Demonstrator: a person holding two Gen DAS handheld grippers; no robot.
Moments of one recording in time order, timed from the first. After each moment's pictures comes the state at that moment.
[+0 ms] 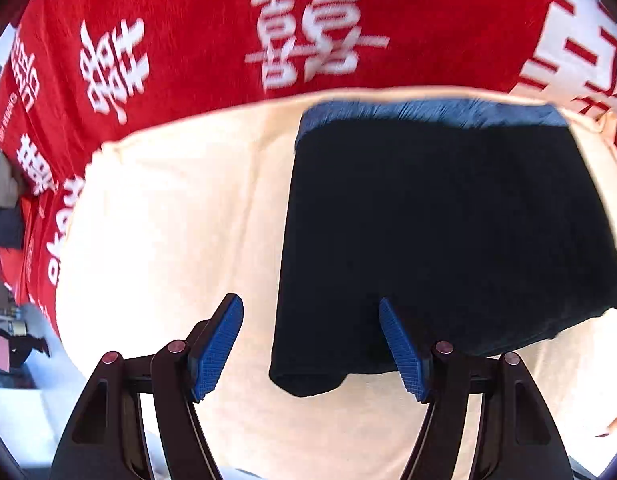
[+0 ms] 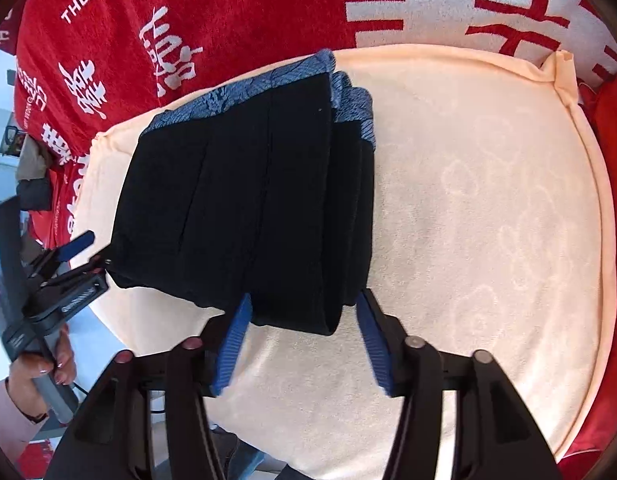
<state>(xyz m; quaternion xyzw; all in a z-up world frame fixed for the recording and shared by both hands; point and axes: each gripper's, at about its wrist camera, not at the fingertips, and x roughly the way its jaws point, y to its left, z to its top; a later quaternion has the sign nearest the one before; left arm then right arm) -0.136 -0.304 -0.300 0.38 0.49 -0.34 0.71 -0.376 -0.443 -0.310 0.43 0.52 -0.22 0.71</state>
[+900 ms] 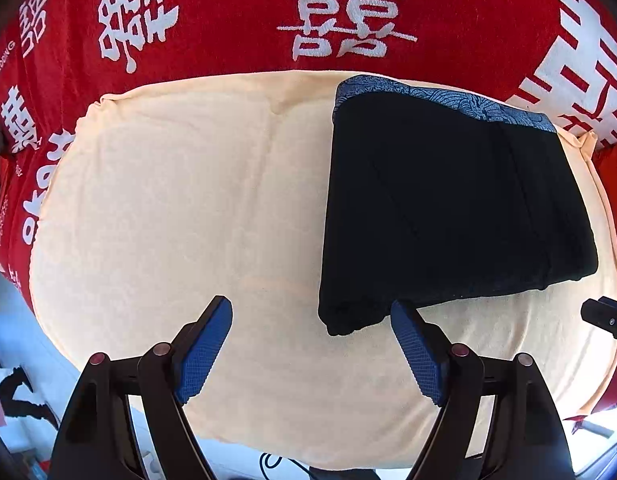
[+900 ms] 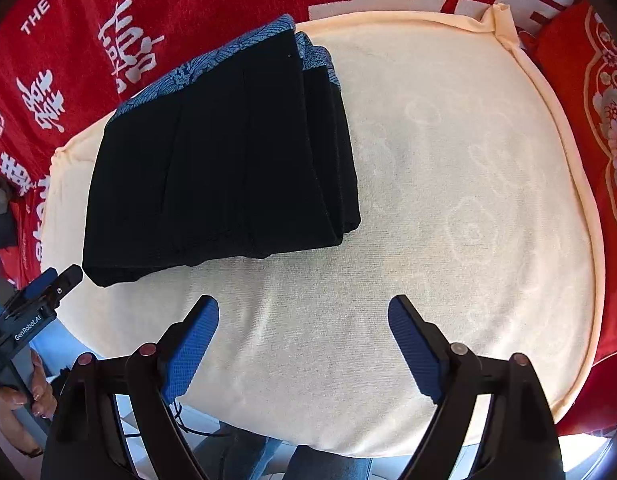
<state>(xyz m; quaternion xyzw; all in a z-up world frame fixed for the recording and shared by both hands) -0.104 -0.259 -0.270 0.33 0.54 -0.36 0.69 -0.388 -0.408 -0.304 0.45 0.52 -0.31 0.66</state>
